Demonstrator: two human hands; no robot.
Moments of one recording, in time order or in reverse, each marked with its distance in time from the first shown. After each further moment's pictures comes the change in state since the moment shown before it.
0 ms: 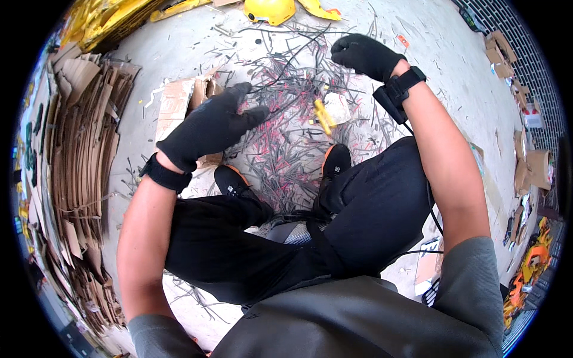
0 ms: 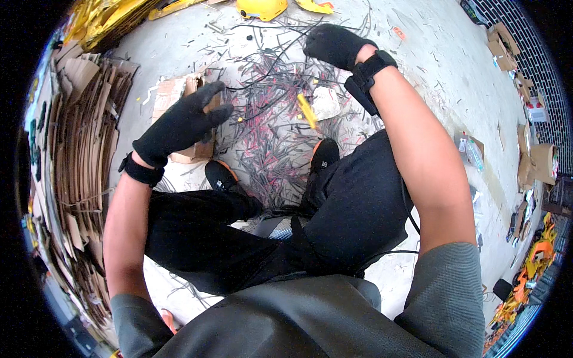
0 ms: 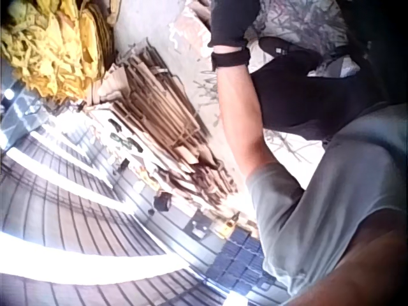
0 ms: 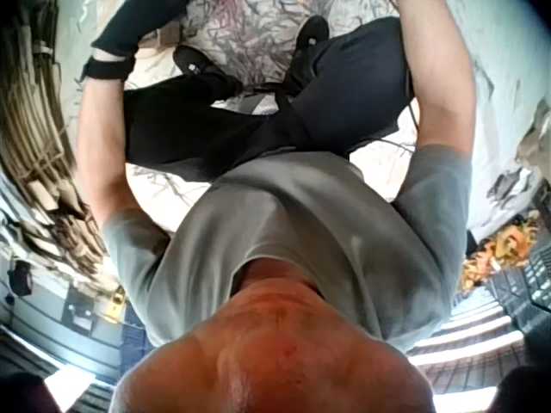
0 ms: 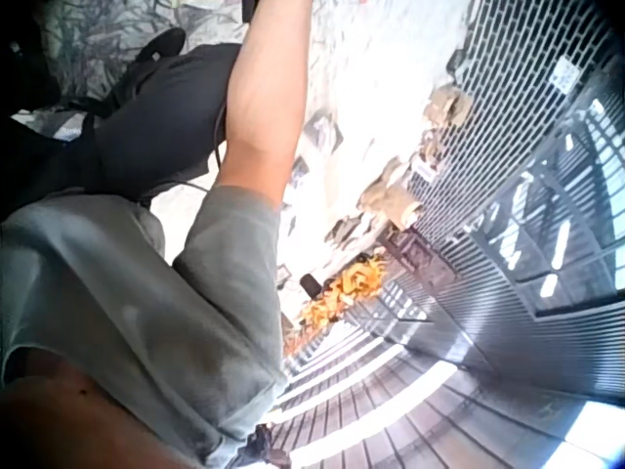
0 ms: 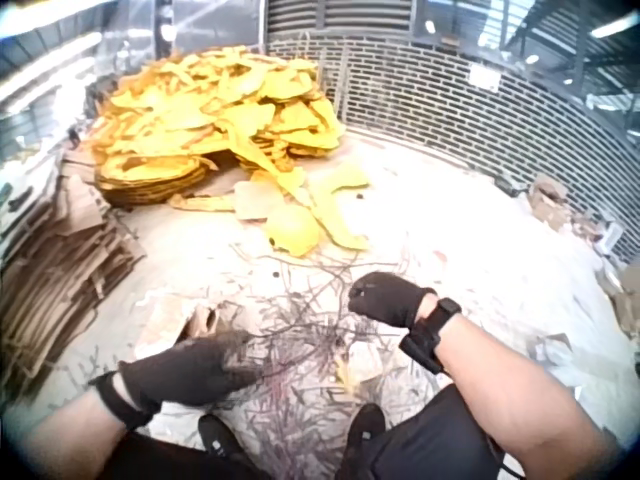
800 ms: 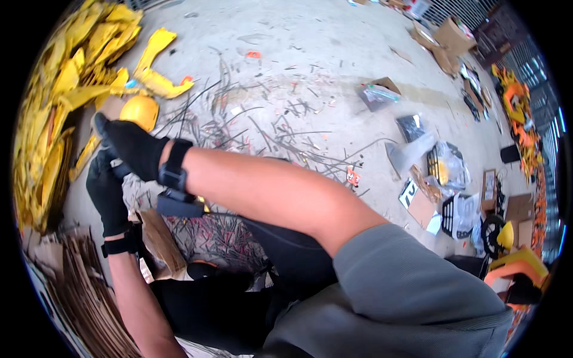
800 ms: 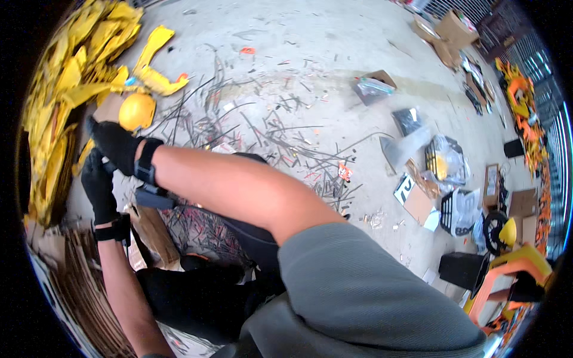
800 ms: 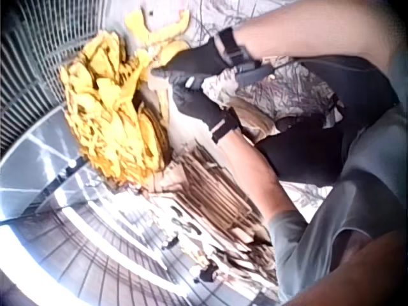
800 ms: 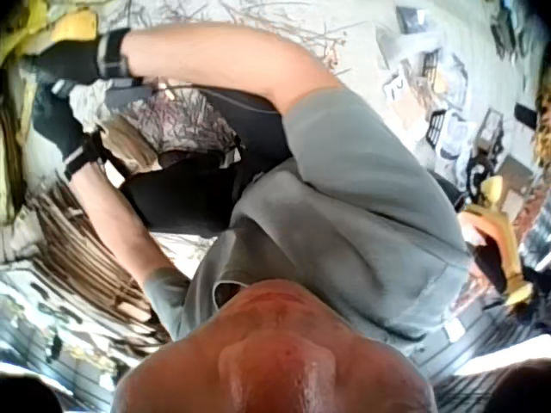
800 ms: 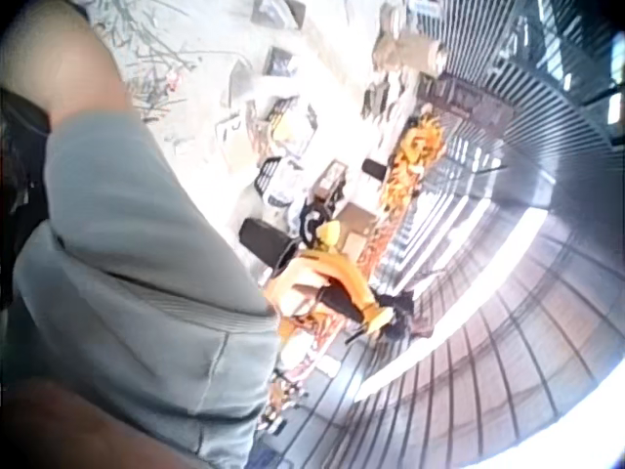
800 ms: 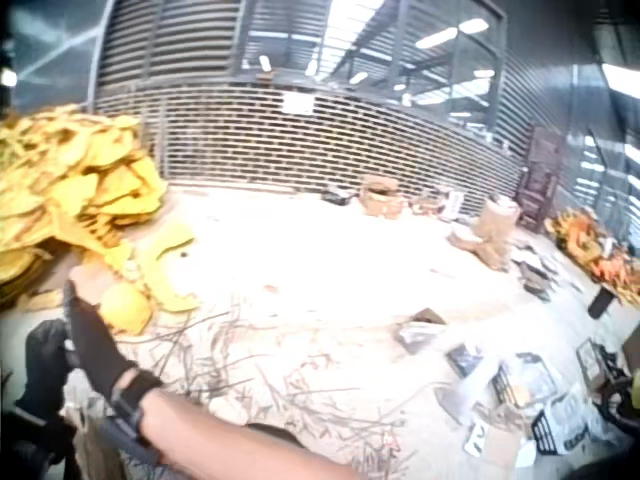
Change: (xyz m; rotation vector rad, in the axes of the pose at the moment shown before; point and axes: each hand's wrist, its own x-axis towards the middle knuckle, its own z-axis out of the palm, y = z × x) left_hand 0.142 0.011 -0.028 0.499 0.780 0.446; right_hand 0.050 -0.114 -0.032 1.776 0.544 -0.041
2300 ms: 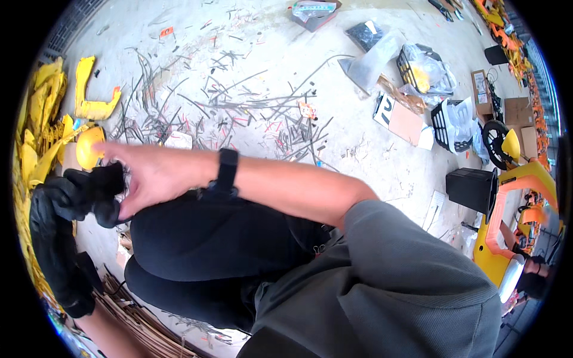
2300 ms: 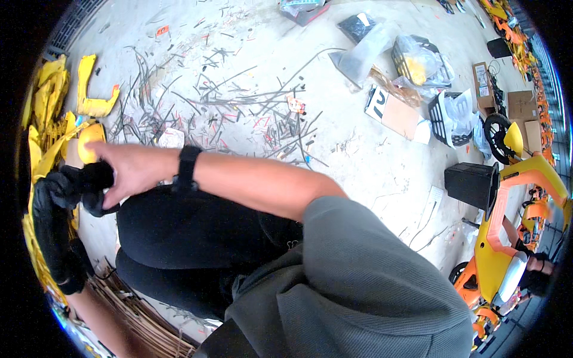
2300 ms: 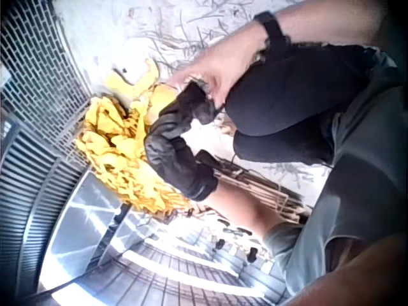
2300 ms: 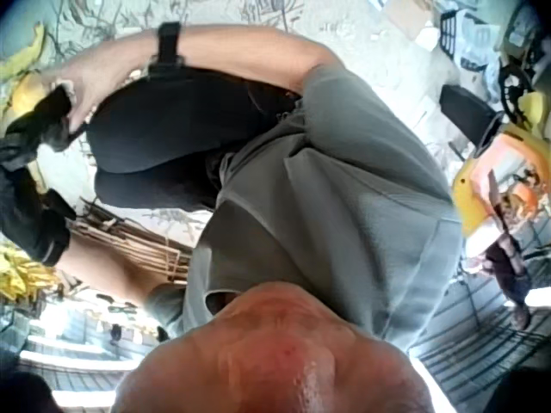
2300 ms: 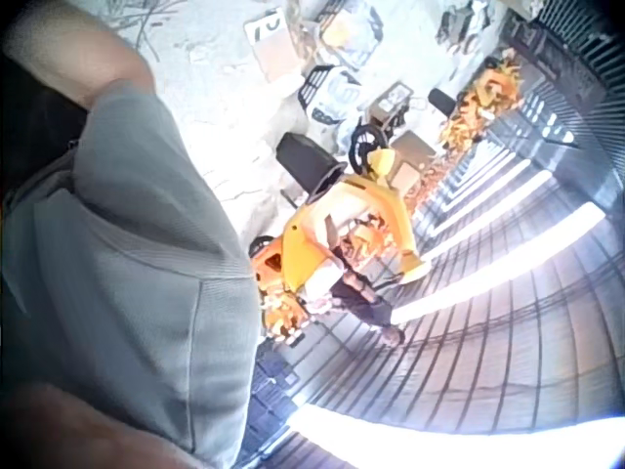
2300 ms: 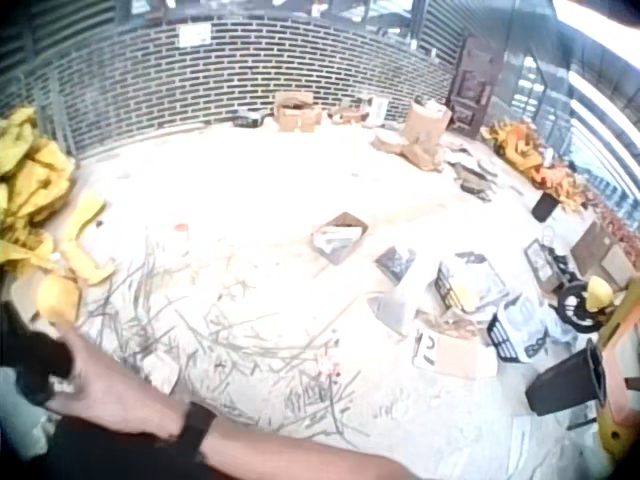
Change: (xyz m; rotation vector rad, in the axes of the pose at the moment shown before) left_hand 0.104 0.194 -0.086 -0.973 -0.844 -0.229; right_hand -0.259 -0.060 -0.102 -0.618 0.152 -0.374
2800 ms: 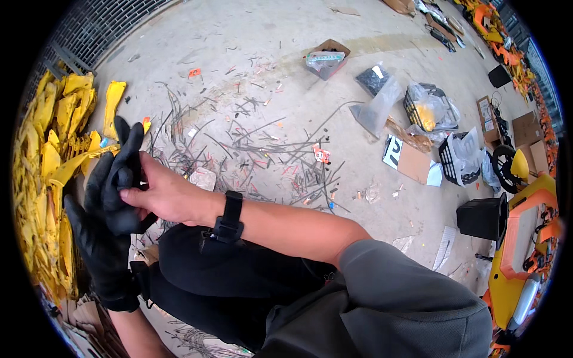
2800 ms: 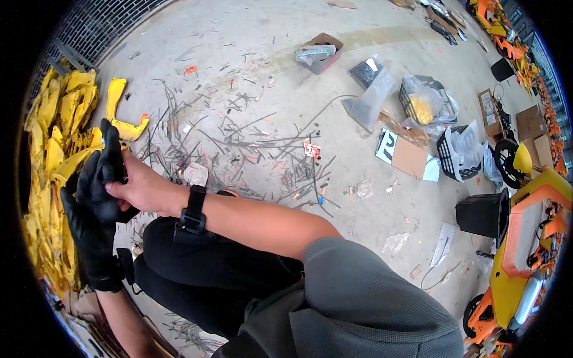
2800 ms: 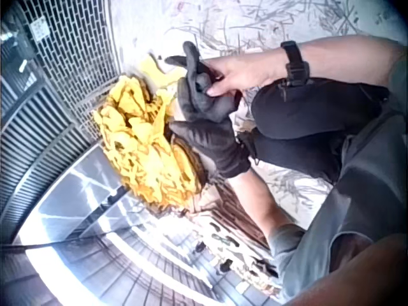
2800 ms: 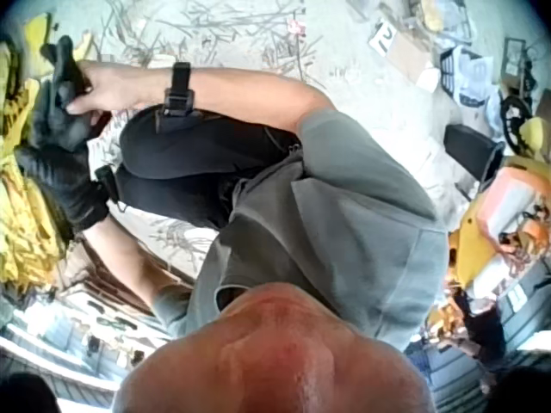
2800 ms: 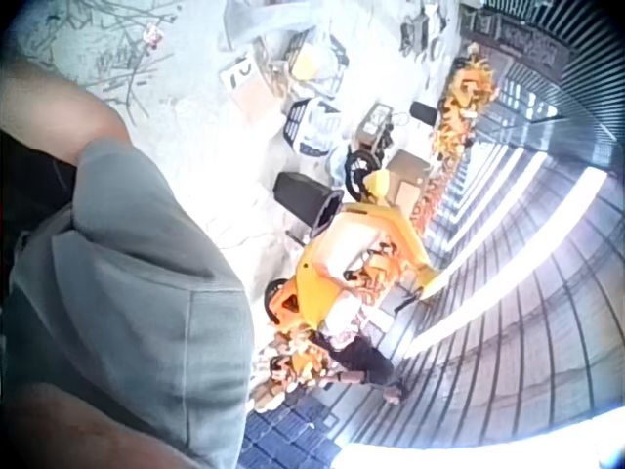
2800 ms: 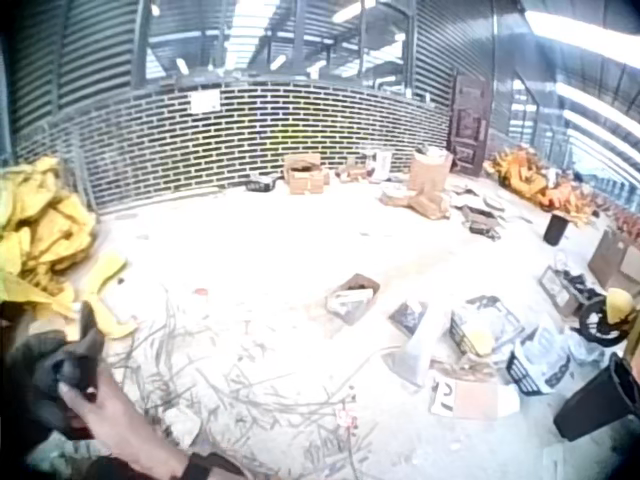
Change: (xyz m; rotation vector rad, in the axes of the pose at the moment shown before) left_hand 0.002 -0.004 0.032 -1.040 -0.247 0.182; right_hand 0.025 -0.048 0.038 0.631 0.225 0.116
